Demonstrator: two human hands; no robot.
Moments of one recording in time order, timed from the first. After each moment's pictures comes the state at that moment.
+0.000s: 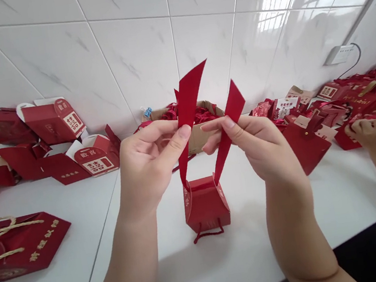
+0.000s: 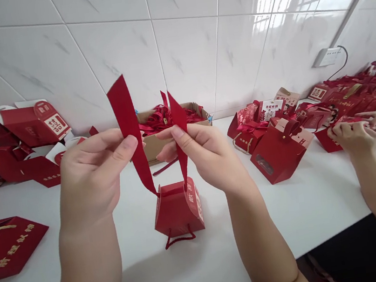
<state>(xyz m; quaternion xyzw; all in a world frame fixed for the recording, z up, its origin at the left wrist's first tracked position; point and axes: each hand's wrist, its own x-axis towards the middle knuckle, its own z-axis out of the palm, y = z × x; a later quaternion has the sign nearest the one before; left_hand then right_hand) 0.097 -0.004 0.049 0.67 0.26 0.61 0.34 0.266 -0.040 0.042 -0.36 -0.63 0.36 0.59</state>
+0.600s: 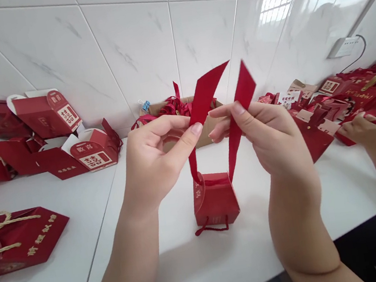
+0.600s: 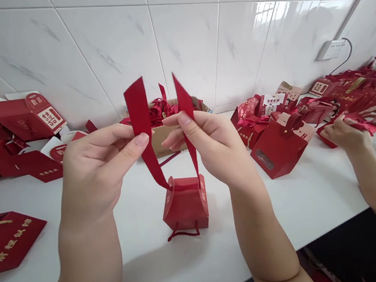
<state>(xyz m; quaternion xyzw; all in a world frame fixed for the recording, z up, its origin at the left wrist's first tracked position) 0.099 -0.008 0.049 0.71 0.29 0.56 0.32 0.267 -0.043 0.043 -0.39 -0.61 0.30 0.62</state>
